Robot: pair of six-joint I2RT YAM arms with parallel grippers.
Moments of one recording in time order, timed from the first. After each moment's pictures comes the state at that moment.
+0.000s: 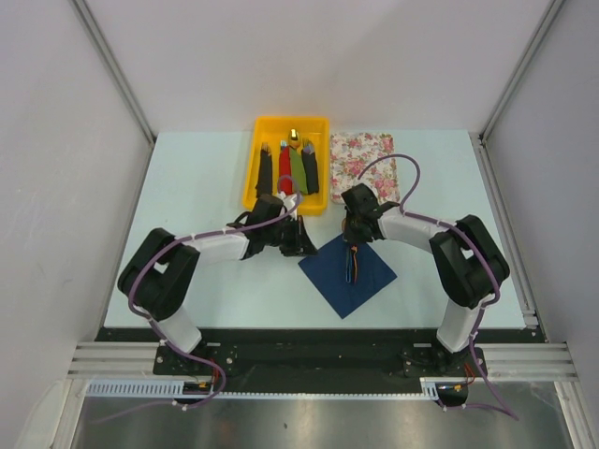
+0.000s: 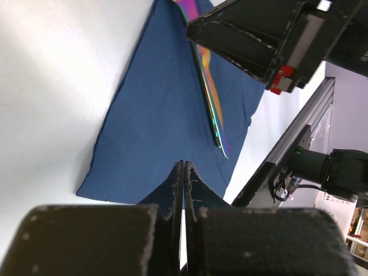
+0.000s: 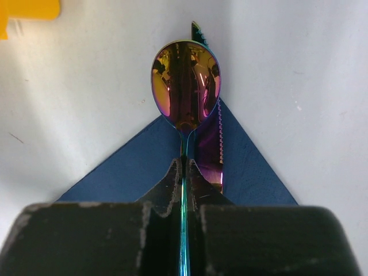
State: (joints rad) left arm -0.58 1.67 0.85 0.09 0.54 -0.66; right arm 0.57 1.79 1.10 -0.34 0.13 0.62
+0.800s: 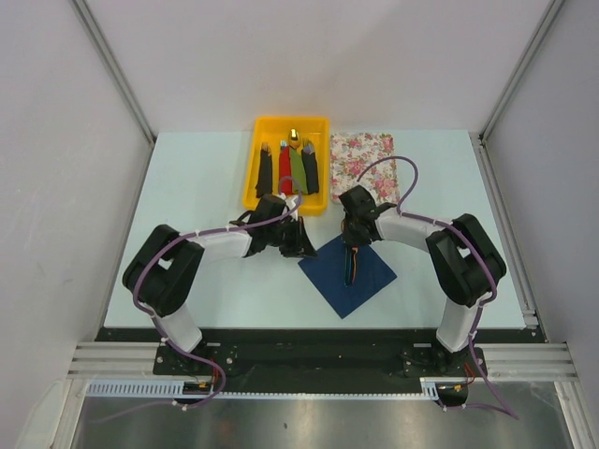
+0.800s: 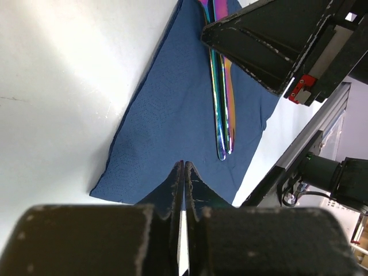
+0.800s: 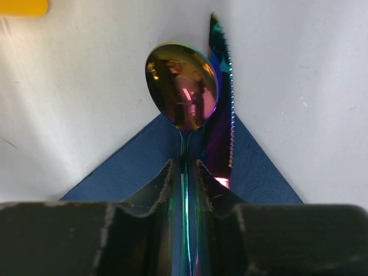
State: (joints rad) left arm -0.58 1.72 0.88 0.04 0.50 -0.66; right arm 0.58 1.81 1.11 -0.33 0.15 0.65
